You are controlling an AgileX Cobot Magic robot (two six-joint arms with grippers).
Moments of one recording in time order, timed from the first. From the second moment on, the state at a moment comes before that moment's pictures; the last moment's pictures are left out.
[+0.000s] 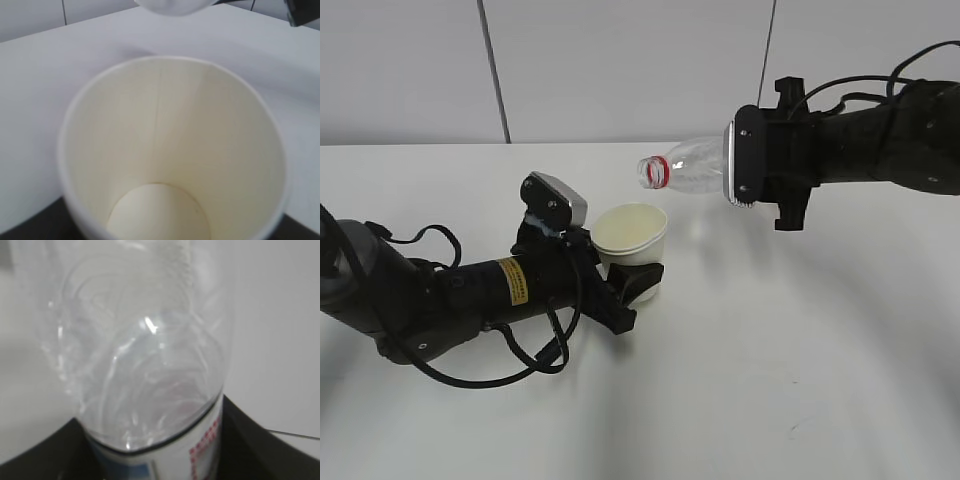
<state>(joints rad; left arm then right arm) -0.47 2.15 -0.88 0.60 -0.97 -0.34 0.21 1.89 -1.13 -0.96 -0.18 -0.48</state>
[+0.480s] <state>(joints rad) -0.47 2.15 -0.88 0.60 -0.97 -0.34 0.21 1.89 -1.14 -0.96 -0.16 -0.51</state>
